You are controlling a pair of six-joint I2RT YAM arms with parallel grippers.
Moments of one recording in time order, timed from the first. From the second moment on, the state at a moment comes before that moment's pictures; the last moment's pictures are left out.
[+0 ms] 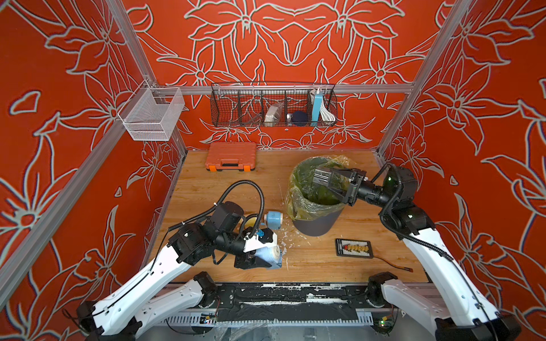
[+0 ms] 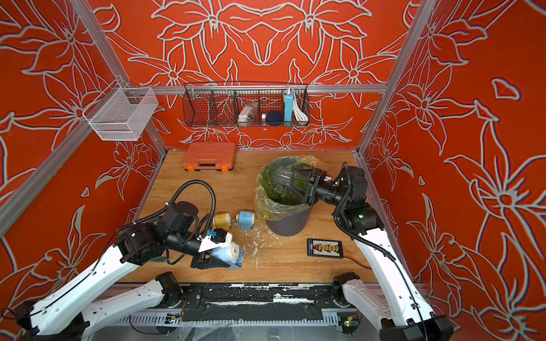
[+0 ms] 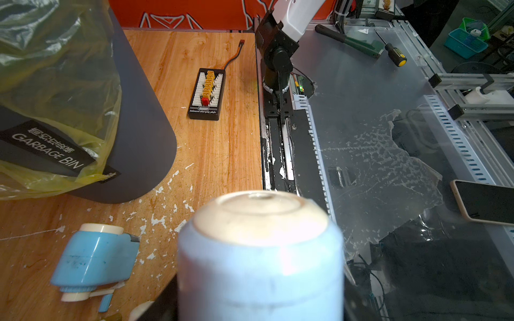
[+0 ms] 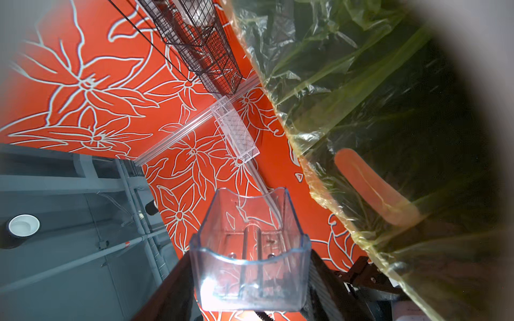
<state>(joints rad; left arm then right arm) -0.73 0.83 0.97 -0.97 0.68 0.54 0.26 0.94 1.00 -0.23 -0.76 1.97</state>
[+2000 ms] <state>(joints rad) -0.74 0.88 1.02 -0.74 0.83 0.37 0.97 0.73 1.00 -0.64 -0.54 -0.15</state>
